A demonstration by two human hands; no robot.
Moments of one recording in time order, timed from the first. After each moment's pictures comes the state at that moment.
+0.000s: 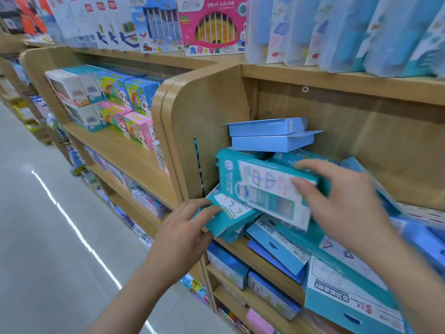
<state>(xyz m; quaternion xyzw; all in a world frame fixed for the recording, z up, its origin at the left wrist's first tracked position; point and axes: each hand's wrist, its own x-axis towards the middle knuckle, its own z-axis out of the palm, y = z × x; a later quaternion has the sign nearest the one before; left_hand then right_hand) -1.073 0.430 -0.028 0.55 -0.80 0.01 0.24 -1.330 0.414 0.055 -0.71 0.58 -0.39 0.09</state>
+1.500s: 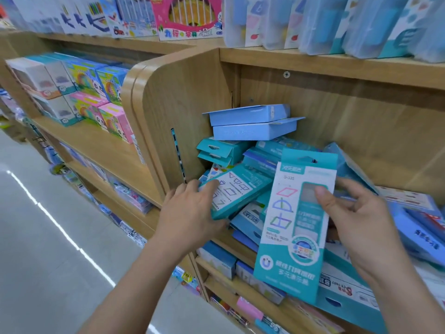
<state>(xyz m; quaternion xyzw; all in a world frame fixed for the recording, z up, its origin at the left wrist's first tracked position) -1.123 0.404 0.003 0.66 -0.75 -0.01 0.05 -1.357 0.445 0.022 -0.42 0.55 -0.57 0.44</state>
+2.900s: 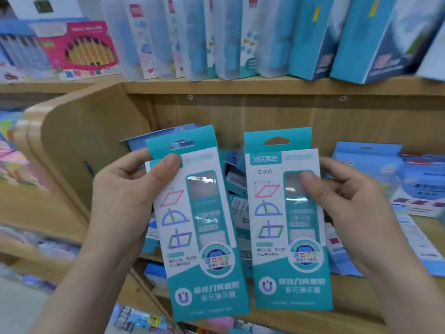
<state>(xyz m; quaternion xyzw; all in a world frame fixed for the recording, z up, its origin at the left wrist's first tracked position) -1.188 0.455 0.091 0.36 -0.52 -0.50 0.59 -1.411 0.538 0.071 -0.48 0.50 -0.65 0.31</state>
